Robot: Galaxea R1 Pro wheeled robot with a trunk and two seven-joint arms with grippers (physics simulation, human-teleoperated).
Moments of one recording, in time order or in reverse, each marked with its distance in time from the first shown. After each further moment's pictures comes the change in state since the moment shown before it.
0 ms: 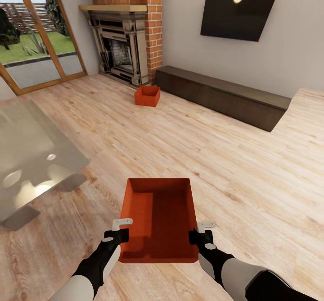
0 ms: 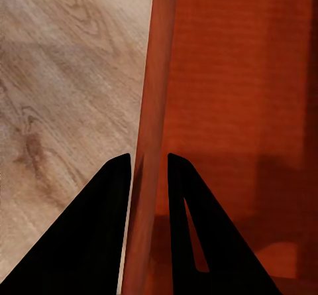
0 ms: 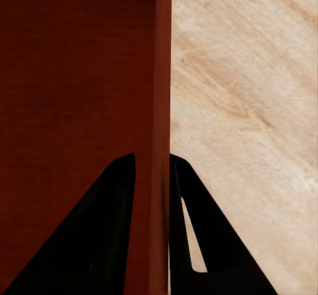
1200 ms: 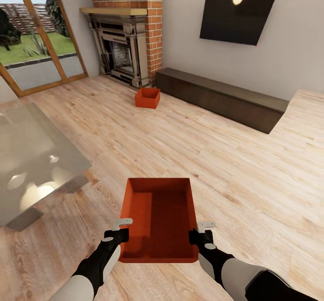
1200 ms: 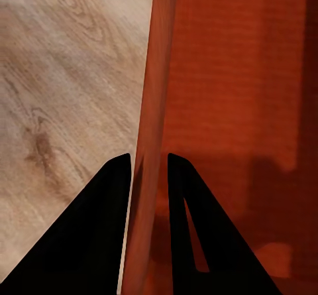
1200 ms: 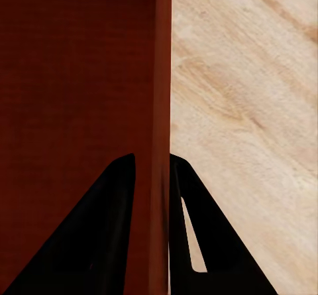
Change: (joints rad) left arm 0.000 0.000 0.000 -0.002 0.000 0.000 0.000; right arm 0.000 0.000 -0.002 0.000 0.002 -0.001 0.000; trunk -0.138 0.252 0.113
